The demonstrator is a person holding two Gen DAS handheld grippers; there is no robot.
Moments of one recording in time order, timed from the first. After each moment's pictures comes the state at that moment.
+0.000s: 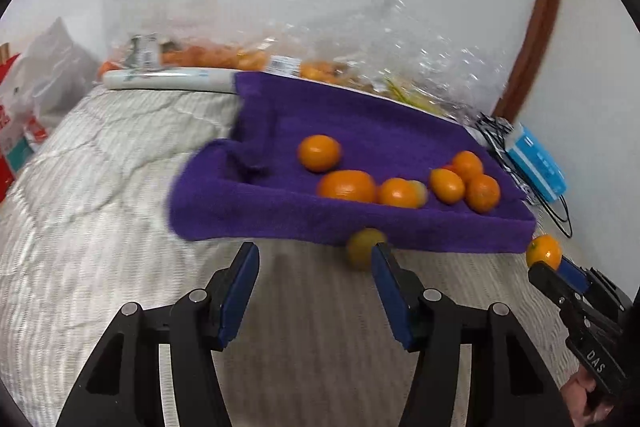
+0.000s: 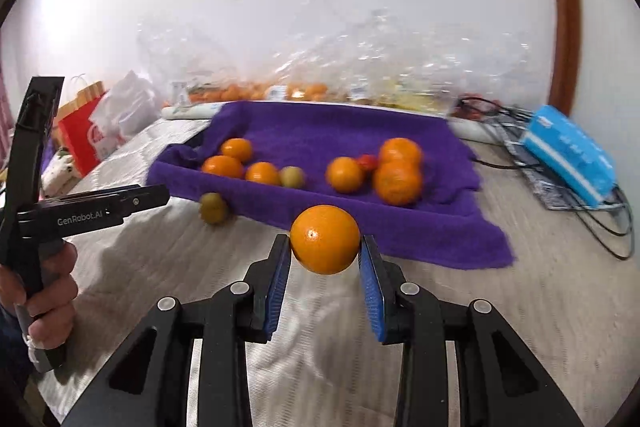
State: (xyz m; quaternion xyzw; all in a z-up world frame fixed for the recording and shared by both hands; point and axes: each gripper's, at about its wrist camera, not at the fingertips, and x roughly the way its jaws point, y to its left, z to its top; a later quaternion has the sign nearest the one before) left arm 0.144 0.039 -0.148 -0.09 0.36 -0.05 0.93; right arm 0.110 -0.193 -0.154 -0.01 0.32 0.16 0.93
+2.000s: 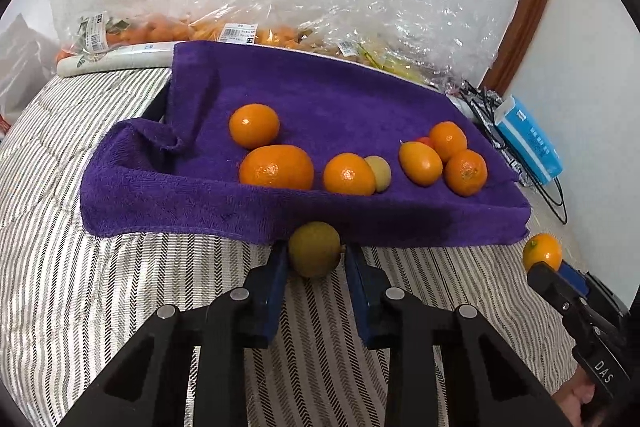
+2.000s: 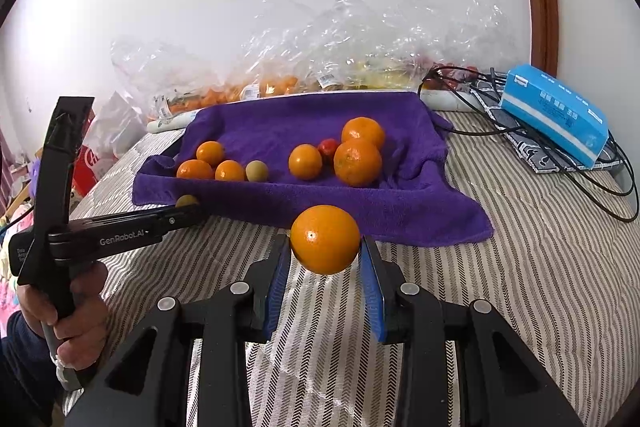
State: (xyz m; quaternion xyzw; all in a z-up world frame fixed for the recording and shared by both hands) left arm 0.167 0.005 -0.162 -0.10 0.40 -0.08 0.91; right arm 0.123 -0.225 -0.162 0.05 0.34 0.17 0.92
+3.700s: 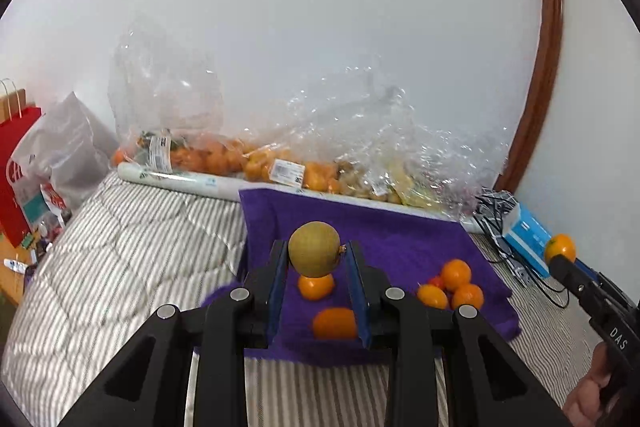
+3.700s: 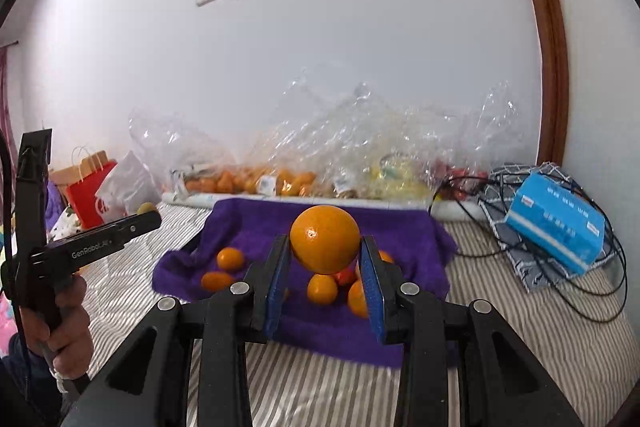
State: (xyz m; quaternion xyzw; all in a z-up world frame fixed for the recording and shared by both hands) left arm 0.163 0.052 -0.068 -0.10 0.25 -0.01 0.96; right arm 0.157 -0.215 -0.078 0.04 0.23 0.18 0.96
